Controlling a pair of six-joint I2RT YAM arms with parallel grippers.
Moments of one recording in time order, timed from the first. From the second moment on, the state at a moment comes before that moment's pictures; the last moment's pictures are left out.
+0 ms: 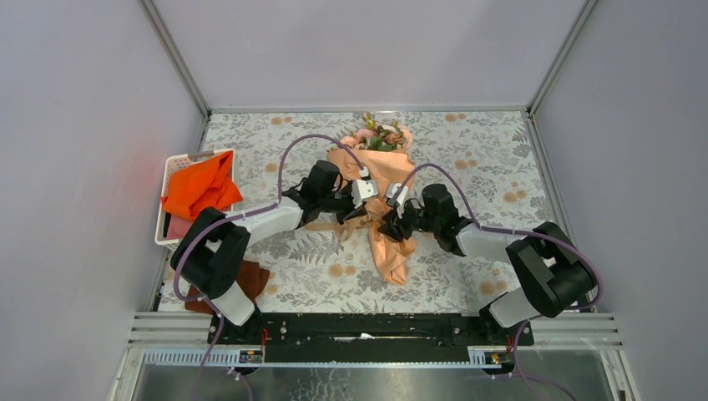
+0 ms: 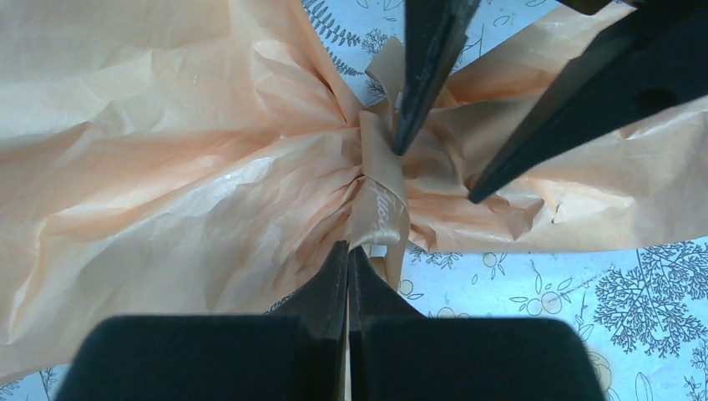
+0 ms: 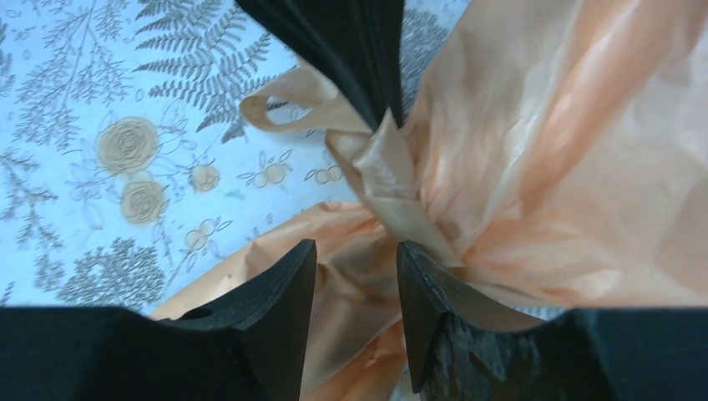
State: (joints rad) left arm -0.57 1.64 0.91 0.05 0.61 0.53; right arm 0.55 1.49 0.55 0.40 -0.60 -0.29
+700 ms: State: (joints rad) left arm -0.57 1.64 0.91 0.05 0.61 0.52; right arm 0.55 1.55 0.59 0.51 -0.49 -0.27
